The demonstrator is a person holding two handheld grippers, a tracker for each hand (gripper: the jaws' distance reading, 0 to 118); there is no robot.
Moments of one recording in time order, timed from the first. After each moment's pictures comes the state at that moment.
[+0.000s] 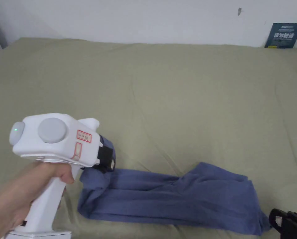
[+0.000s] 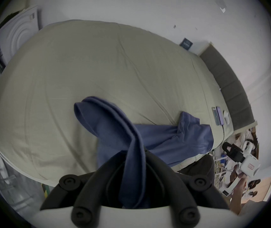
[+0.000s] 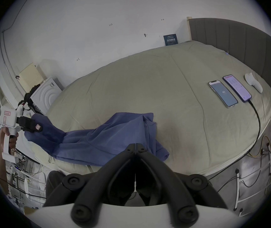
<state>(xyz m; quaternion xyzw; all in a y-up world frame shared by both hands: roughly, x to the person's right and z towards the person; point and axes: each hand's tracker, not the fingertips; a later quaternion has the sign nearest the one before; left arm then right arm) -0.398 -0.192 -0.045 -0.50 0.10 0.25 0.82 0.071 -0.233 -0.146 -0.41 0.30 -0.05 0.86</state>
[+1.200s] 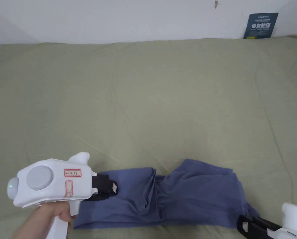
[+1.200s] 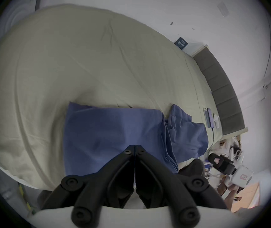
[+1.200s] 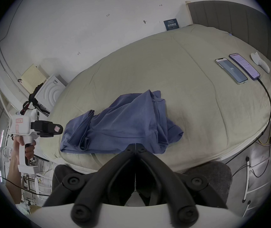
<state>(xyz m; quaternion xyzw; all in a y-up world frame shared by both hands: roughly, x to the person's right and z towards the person) -0.381 -0.272 -0.037 -0.46 0.06 0.38 0.80 0.058 -0.260 -0.135 -0.46 0.32 -0.07 0.83</state>
